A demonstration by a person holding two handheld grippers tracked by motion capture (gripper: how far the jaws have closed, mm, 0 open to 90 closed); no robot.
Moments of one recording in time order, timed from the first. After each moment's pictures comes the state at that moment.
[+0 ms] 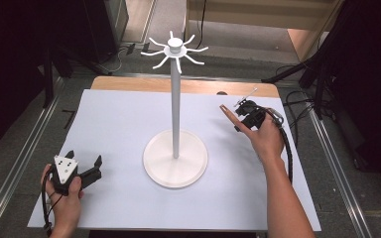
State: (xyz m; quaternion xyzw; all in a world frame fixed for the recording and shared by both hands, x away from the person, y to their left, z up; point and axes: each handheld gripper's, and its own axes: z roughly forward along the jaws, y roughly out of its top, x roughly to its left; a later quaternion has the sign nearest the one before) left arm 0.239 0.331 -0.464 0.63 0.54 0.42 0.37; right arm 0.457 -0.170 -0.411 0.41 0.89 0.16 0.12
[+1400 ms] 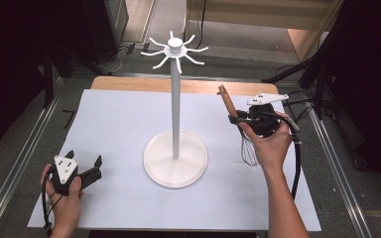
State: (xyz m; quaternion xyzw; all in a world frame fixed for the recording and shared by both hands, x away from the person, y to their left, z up) left arm 0.239 0.331 -0.464 0.63 0.54 0.42 0.37; right arm 0.381 -0.173 -0.345 0.36 0.81 0.42 0.18
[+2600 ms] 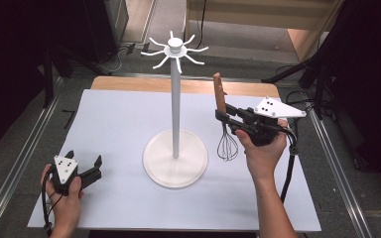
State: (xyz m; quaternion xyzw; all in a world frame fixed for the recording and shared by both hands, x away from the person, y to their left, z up) left arm 0.239 0.331 -0.464 0.63 0.54 0.42 0.37; right arm 0.328 -0.152 -0.308 0.27 0.72 0.61 0.18
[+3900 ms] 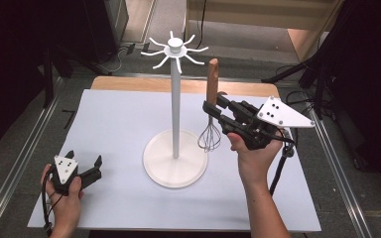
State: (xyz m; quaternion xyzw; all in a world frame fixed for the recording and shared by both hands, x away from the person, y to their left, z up) left arm 0.239 0.331 -0.464 0.63 0.54 0.42 0.37; right arm 0.293 -0.124 -0.267 0.20 0.64 0.71 0.21
